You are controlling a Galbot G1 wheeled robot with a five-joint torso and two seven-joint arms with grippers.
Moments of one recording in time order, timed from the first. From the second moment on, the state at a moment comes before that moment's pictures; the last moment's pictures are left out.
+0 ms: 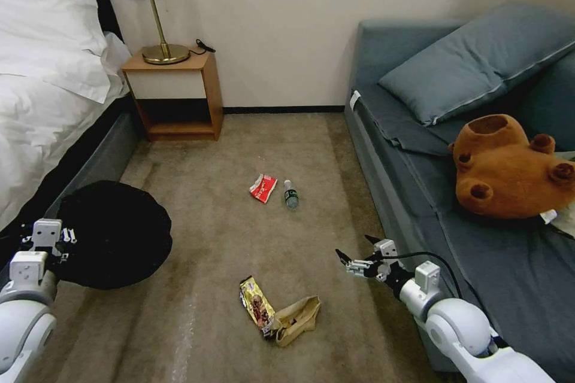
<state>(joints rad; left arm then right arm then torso) 1.59 -0.89 -0.88 -1.91 -0.35 0.25 -0.26 -1.24 0.89 0.23 1.81 0.49 -0.16 -0.27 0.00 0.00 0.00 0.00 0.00</state>
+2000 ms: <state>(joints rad) 1.69 -0.99 -0.89 -1.99 -0.28 0.25 -0.25 -0.88 1.24 -0.18 1.01 -0.22 0.19 -0.60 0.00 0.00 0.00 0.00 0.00</state>
